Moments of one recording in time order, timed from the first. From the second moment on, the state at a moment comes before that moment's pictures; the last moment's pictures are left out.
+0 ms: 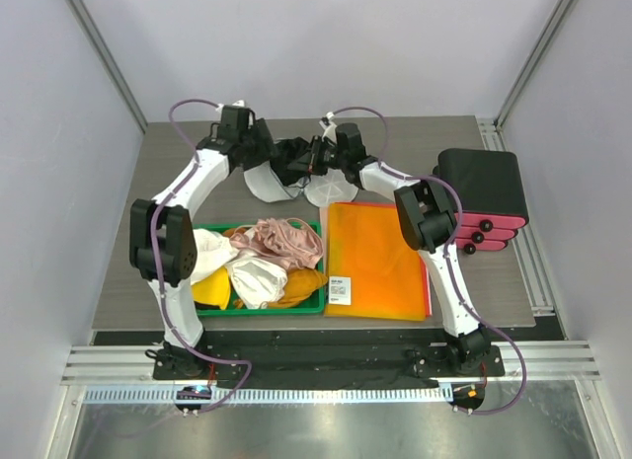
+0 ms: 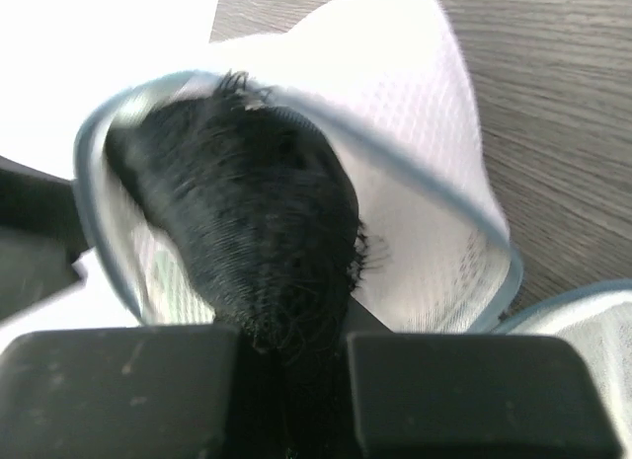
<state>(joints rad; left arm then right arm) -0.27 1.95 1.66 -0.40 0.07 -0.58 0.46 2.48 1.90 0.22 -0.64 0.78</state>
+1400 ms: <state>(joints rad) -0.12 2.19 1.63 -0.40 -0.05 -0.76 0.53 2.68 2.19 0.12 -0.61 0.81</state>
